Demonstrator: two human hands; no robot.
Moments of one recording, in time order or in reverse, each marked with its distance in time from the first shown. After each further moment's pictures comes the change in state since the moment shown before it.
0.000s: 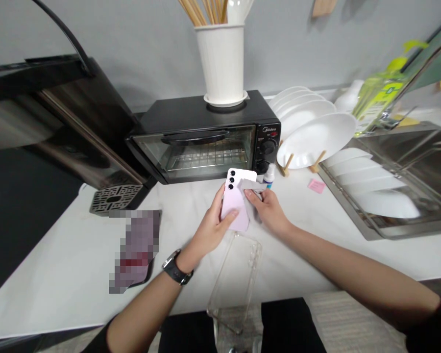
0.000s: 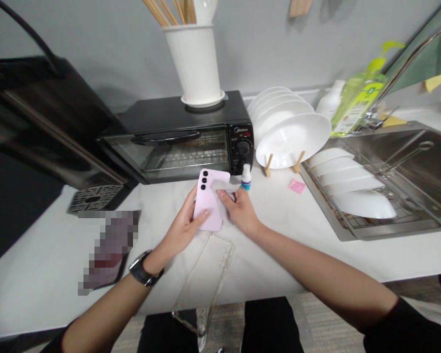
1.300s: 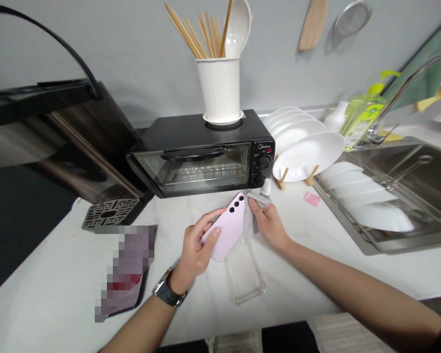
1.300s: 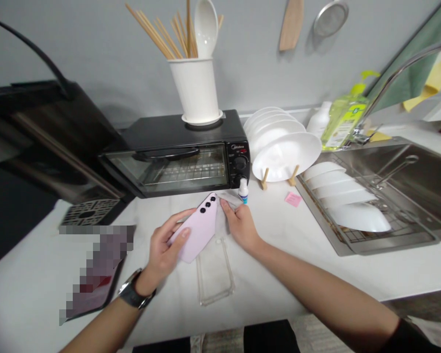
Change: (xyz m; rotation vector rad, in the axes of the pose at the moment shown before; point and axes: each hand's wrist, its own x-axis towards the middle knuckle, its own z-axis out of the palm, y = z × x) left_hand -0.016 0.013 -0.019 0.111 0.178 0.179; right_hand 0.001 0.001 -0.002 -0.068 0.100 -0.056
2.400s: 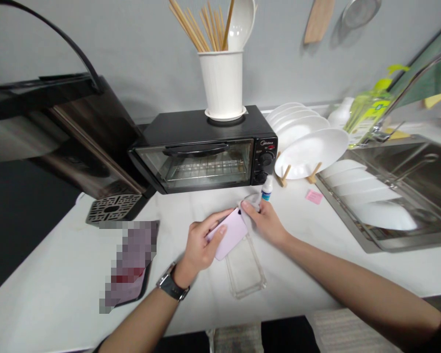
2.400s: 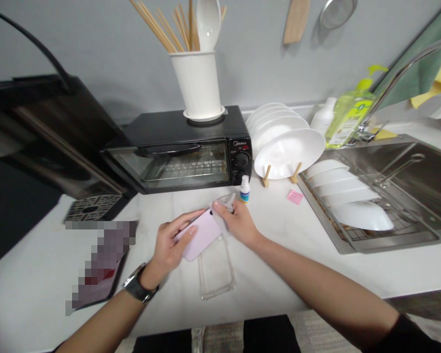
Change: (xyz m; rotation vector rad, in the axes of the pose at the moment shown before) left_hand 0.003 0.003 0.002 0.131 -0.064 0.171; right_hand 0.000 0.005 0.003 0.107 -0.162 0.089
